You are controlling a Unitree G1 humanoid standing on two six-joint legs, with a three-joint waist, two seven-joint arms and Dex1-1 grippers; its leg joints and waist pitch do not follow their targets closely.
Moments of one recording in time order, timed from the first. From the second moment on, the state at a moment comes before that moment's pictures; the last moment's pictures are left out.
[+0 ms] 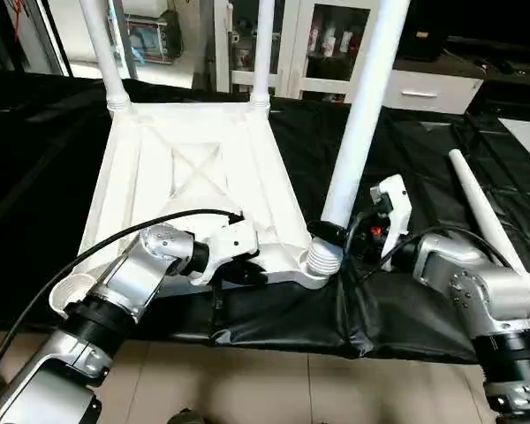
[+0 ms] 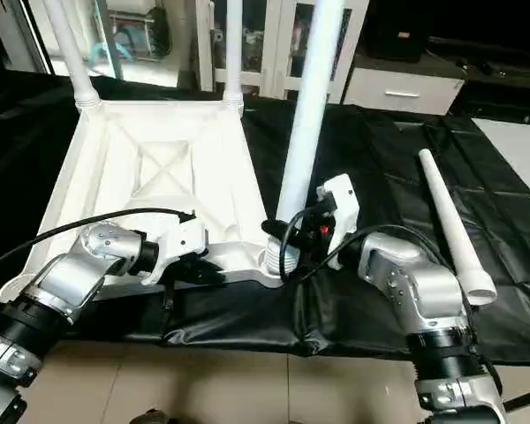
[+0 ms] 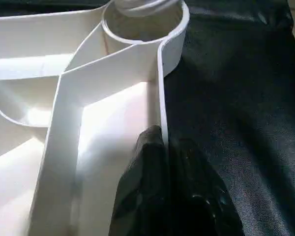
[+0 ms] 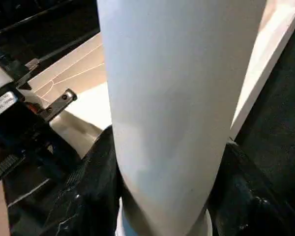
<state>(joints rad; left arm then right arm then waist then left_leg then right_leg) -0.58 0.43 -0.41 0.41 0.04 0.19 -1.15 -0.43 -0.37 0.04 0.18 0.46 0.60 0.77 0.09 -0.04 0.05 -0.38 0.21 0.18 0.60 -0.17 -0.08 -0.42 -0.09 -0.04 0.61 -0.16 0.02</state>
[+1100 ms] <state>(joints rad) -0.58 0.44 -0.41 0.40 0.06 0.20 -1.14 -0.47 -0.31 0.07 0.34 0.39 0.46 0.85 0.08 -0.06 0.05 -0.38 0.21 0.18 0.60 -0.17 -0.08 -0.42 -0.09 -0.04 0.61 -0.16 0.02</state>
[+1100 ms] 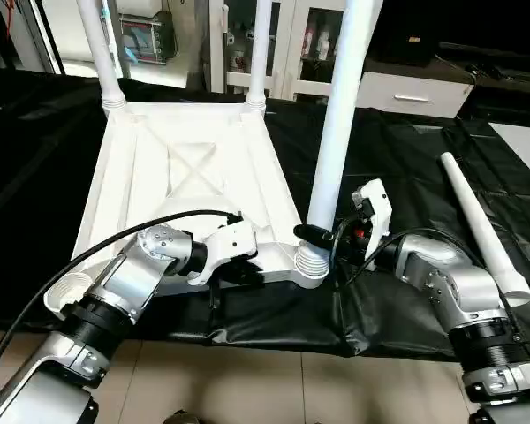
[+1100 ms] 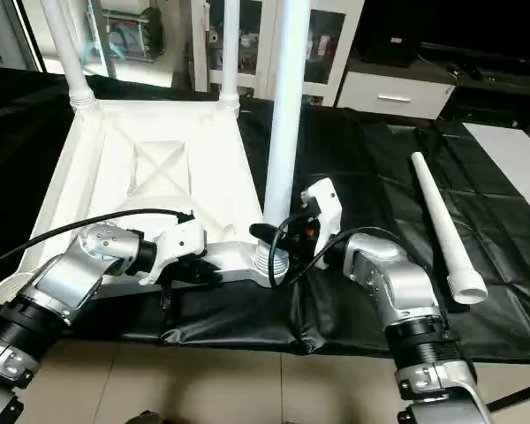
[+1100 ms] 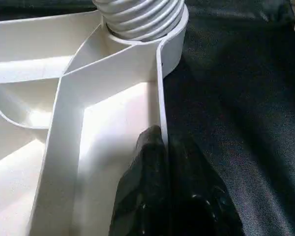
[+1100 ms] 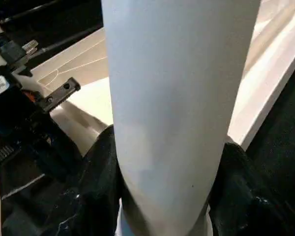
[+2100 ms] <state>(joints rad) -0.58 0.42 -0.41 0.42 0.07 0.19 -1.14 -0.22 -0.24 0.01 0.21 0.37 0.17 0.78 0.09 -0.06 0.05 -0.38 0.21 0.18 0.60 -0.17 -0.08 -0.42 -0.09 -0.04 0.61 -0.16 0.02</state>
